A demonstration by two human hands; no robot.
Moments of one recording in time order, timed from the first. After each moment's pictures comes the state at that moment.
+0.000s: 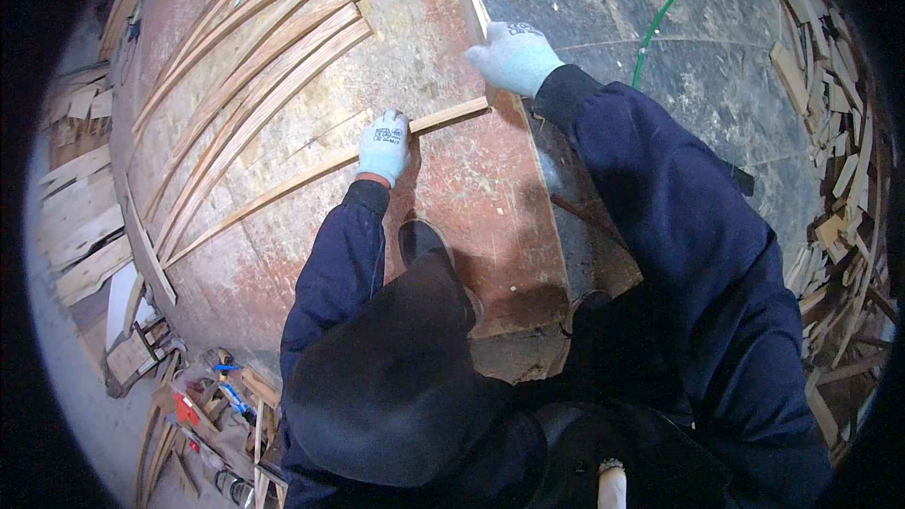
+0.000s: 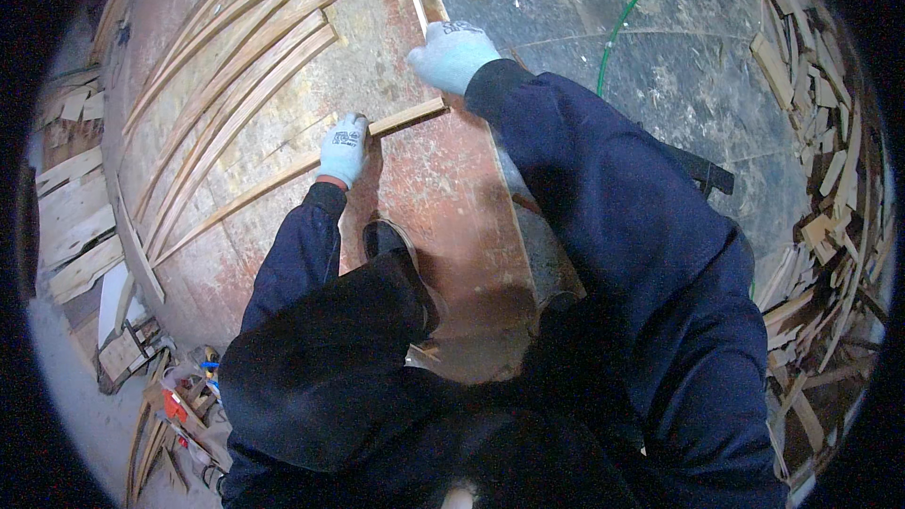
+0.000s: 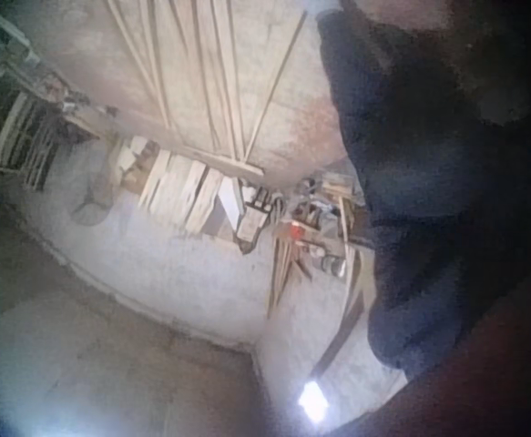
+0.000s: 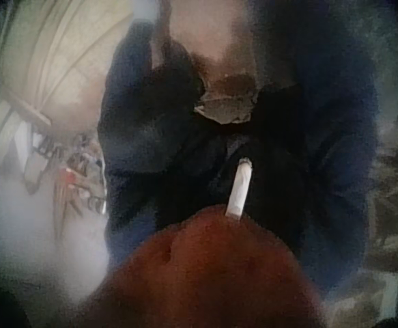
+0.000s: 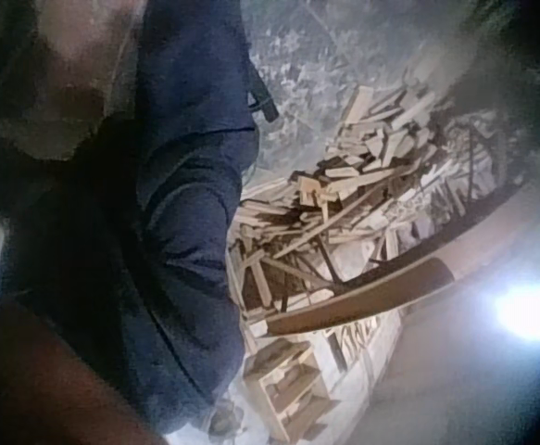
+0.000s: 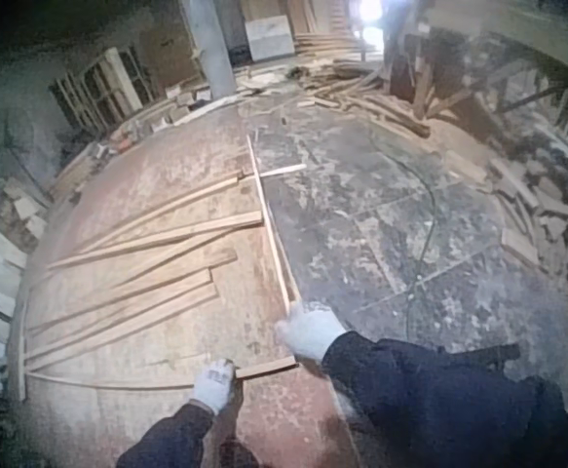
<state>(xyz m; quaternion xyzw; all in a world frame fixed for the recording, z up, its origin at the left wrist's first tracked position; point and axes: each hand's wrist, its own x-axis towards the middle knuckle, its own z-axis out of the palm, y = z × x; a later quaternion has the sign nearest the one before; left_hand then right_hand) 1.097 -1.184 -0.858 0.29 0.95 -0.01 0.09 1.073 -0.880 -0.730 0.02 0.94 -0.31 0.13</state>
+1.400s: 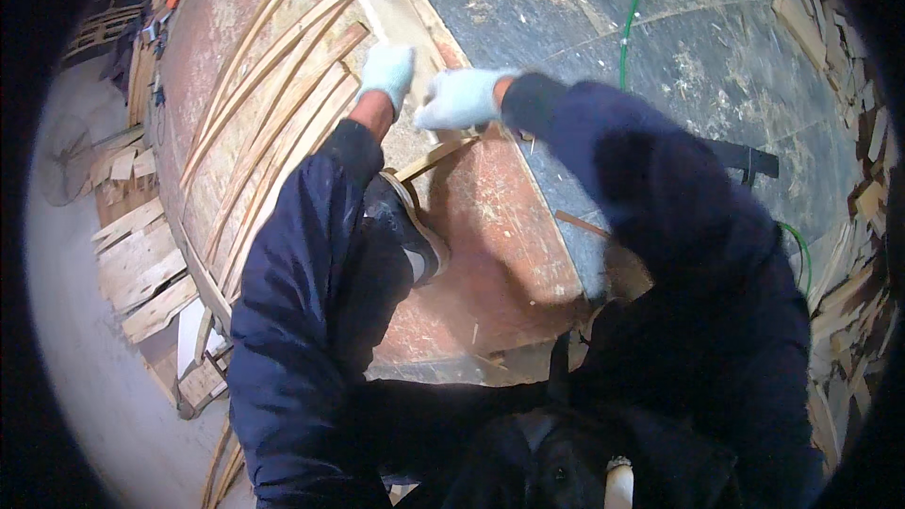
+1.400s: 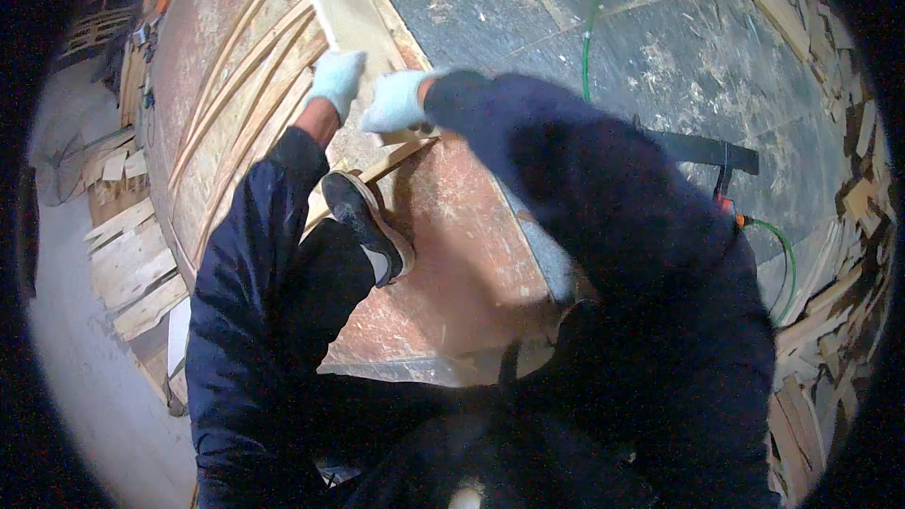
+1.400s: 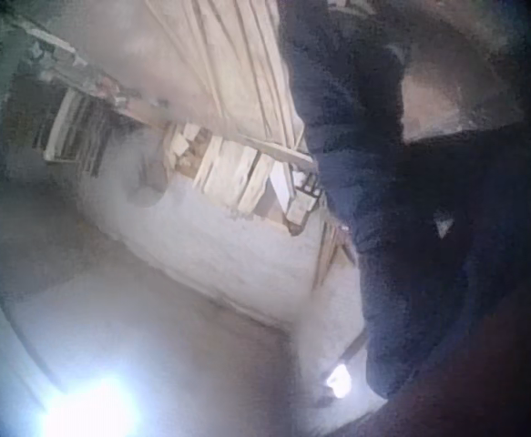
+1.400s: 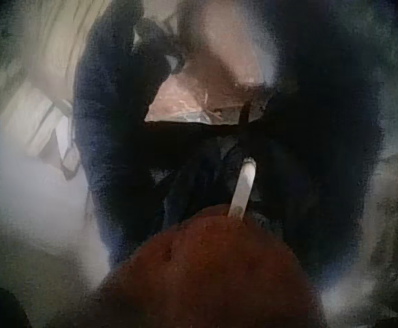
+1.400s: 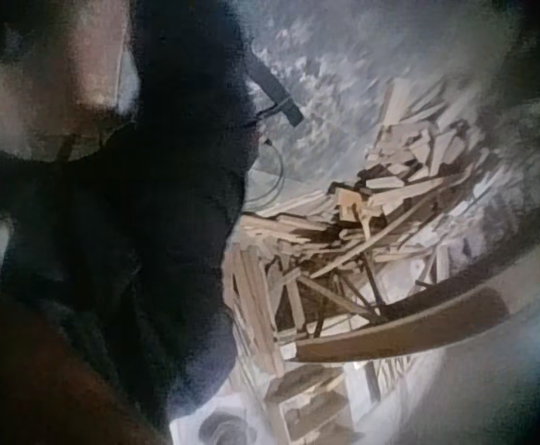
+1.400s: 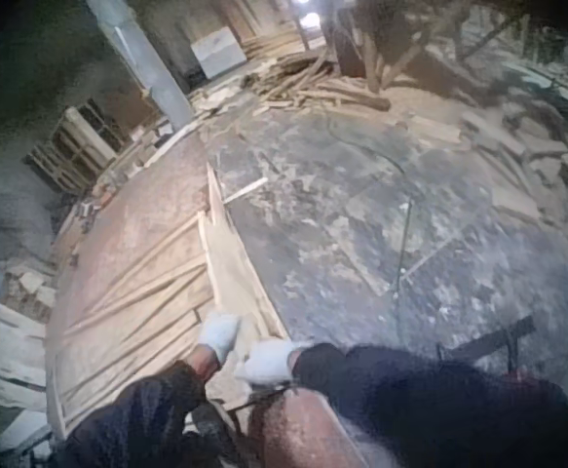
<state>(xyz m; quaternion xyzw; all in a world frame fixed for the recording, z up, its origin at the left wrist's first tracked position) 0.944 -0.992 -0.756 0.04 0.94 0.28 0.18 1.046 -0.839 -0.727 -0.10 0.81 -0.46 0.36</state>
